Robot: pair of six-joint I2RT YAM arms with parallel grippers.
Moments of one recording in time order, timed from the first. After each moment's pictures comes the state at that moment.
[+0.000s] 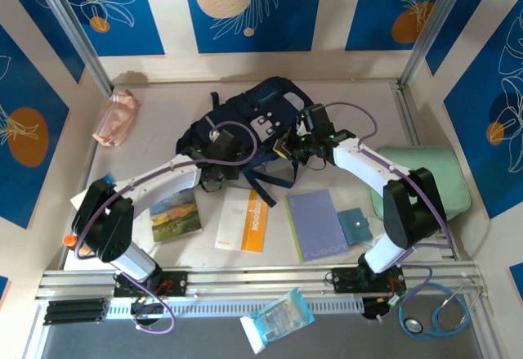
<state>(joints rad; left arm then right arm) -0.68 1.58 1.11 -0.62 -0.30 -0.57 0.45 1.60 1.12 -0.35 -0.43 0.99</state>
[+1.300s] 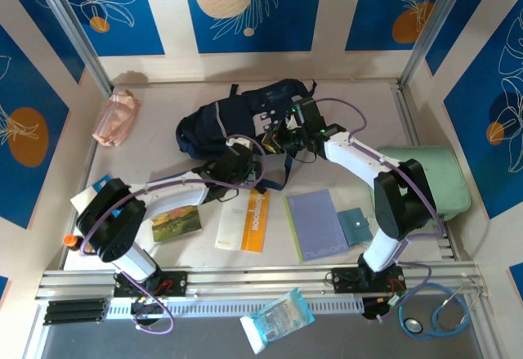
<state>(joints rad) -0.80 1.60 0.93 -0.07 -0.24 -0.57 0.48 1.69 1.23 -0.30 -0.52 1.10</state>
